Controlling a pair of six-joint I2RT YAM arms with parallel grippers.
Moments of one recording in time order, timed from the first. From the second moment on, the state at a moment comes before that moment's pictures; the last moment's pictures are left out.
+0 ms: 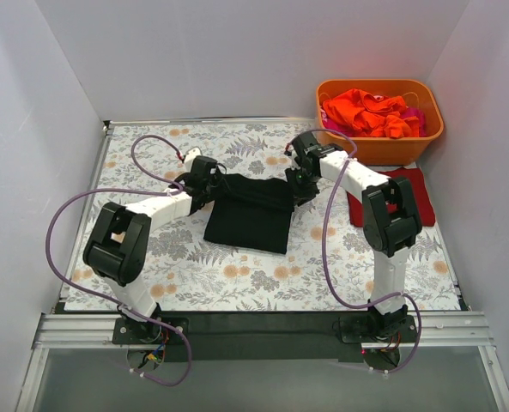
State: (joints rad) left arm -0.43 1.73 1.02 -0.04 -0.26 -0.74; right arm 0.46 2.00 1.56 -0.79 -0.18 0.18
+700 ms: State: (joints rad) left arm -0.44 1.35 0.86 -0.07 -0.18 -0.74; right arm 0.51 1.79 1.42 -0.57 -0.50 0.06
